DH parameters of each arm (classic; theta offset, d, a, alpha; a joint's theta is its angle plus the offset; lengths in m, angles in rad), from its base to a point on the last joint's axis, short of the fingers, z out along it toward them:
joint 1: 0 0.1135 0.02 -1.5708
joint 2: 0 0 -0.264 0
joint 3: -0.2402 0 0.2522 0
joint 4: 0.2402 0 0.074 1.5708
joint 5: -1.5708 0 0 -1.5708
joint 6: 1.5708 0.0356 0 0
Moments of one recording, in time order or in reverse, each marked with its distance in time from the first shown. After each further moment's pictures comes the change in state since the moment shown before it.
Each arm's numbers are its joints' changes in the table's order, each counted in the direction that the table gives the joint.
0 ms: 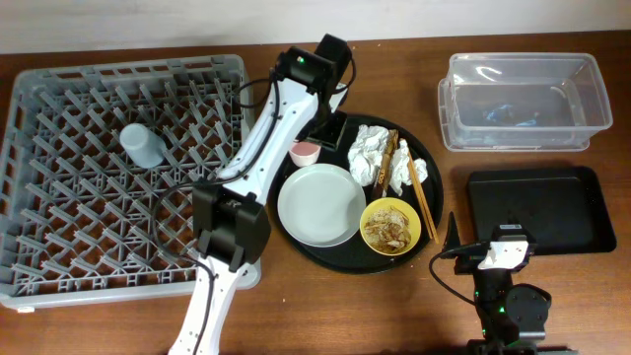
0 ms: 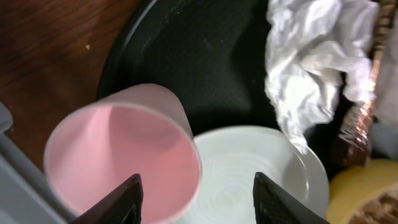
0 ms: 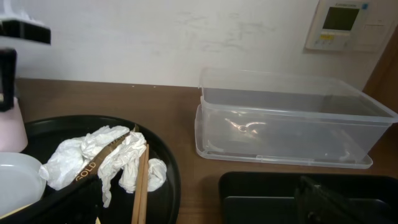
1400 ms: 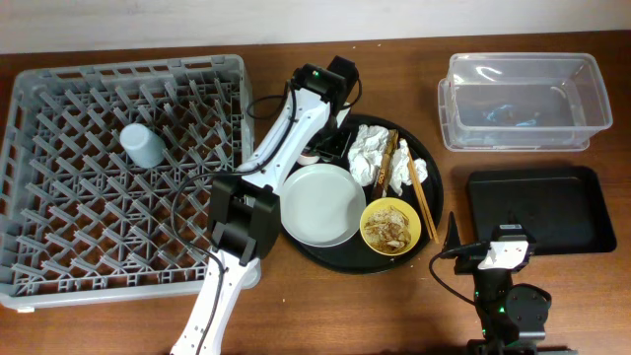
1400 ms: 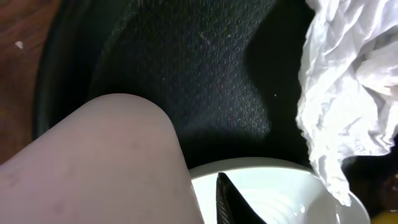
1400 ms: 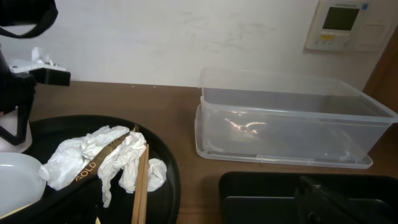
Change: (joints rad) left arm -0.018 0.107 0.015 -0.036 0.012 -0.015; right arm 0.000 0.000 0.000 0.000 0.000 0.000
